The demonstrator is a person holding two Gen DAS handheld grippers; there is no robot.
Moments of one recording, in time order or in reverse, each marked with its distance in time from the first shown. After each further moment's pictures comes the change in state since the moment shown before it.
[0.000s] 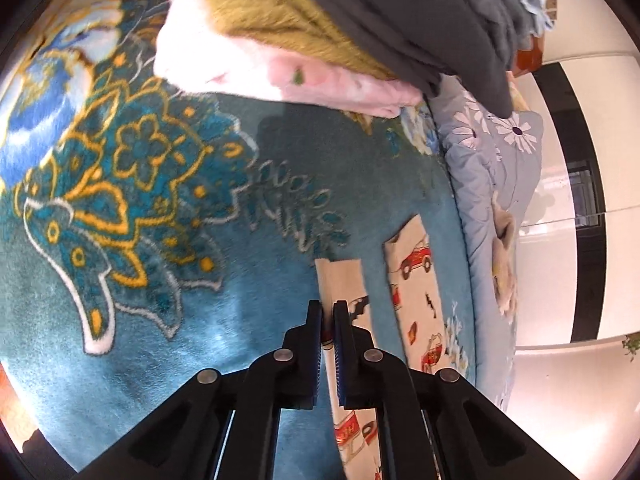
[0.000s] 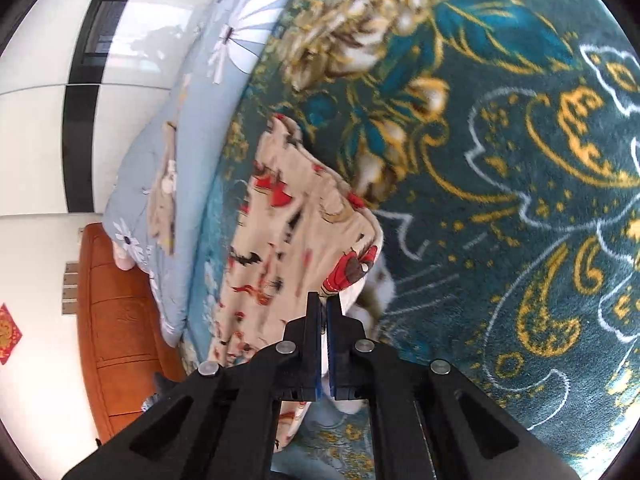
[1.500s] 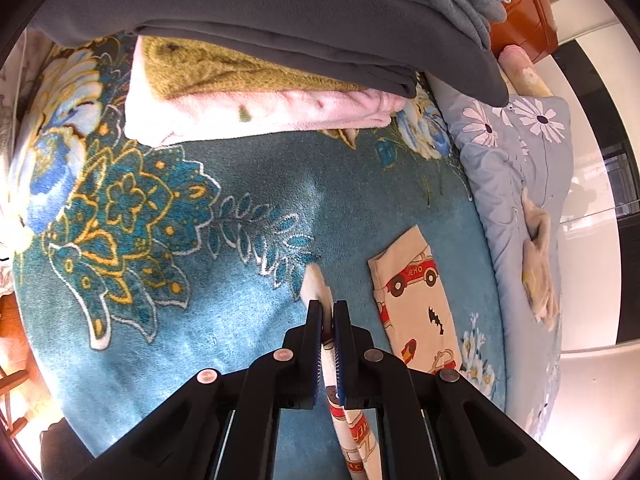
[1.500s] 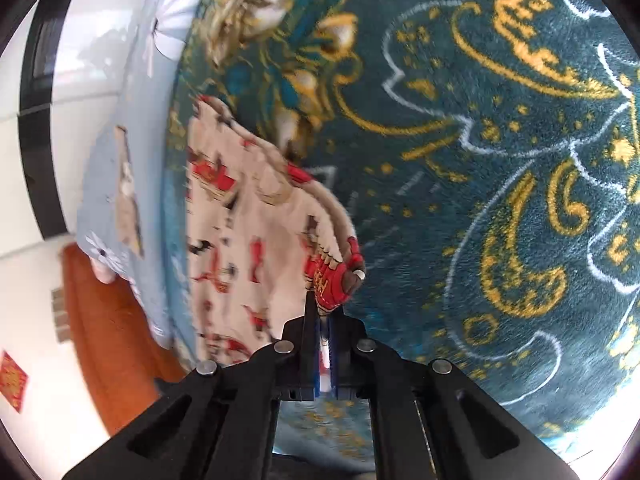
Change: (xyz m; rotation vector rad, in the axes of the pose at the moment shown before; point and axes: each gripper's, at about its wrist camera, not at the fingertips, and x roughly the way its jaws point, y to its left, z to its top) left arm -0.001 -0.061 0.000 0.024 -0.041 0.215; right arm 0.005 -0.044 -0.001 0.202 0.103 -0.056
